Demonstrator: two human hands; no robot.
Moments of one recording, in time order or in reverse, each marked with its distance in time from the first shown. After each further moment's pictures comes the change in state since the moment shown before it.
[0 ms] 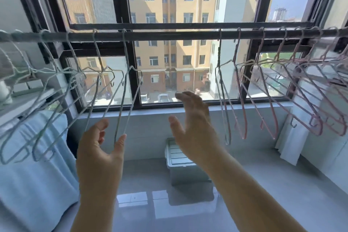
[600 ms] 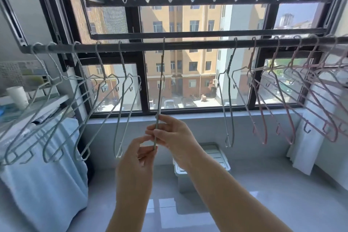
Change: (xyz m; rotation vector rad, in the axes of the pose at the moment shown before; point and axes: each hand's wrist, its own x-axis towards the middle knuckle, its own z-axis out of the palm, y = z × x) left_hand -0.012 -0.004 0.008 -0.112 -0.232 -0.087; right_hand 0.024 -0.017 0.070 1.149 -0.276 0.413
